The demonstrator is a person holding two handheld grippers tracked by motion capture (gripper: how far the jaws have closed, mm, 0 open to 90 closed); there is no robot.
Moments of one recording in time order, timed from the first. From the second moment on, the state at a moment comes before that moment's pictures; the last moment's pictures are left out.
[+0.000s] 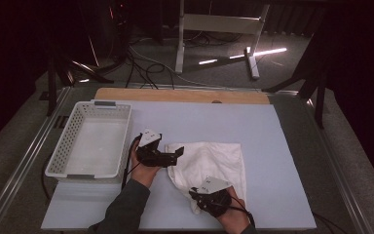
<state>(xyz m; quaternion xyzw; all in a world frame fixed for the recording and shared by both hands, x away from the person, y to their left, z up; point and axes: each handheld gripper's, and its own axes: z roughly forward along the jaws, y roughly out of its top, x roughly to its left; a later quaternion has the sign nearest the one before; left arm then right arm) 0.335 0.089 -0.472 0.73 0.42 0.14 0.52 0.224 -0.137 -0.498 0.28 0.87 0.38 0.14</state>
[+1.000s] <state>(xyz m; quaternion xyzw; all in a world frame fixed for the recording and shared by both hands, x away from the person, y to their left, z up) 0.379 0.080 -0.516 0.77 0.49 0.12 0.39 0.234 -0.166 -0.491 0.33 0.85 0.38 0.15</state>
